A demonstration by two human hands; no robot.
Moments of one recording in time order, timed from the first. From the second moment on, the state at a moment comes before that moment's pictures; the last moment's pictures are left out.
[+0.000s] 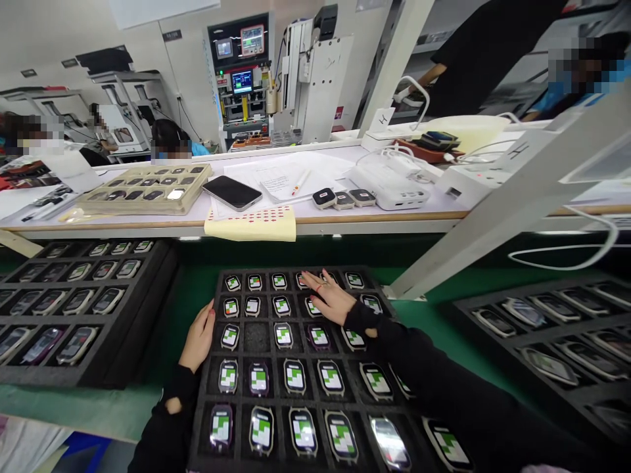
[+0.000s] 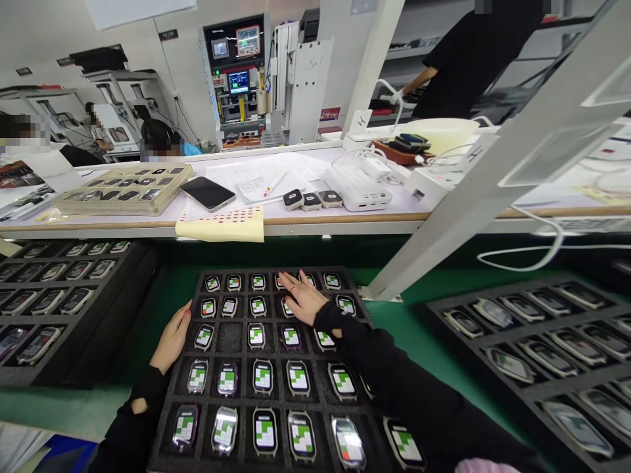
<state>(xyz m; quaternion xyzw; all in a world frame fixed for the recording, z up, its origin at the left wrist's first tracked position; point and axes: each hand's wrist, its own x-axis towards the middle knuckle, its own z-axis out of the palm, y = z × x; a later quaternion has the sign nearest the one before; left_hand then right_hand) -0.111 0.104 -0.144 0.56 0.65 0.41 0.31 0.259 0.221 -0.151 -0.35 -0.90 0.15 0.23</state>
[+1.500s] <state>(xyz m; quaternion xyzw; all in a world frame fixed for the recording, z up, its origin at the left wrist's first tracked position) -0.102 0.065 -0.147 0.45 0.68 0.43 0.39 0.396 0.102 -0.194 -0.69 -0.58 0.18 0.40</state>
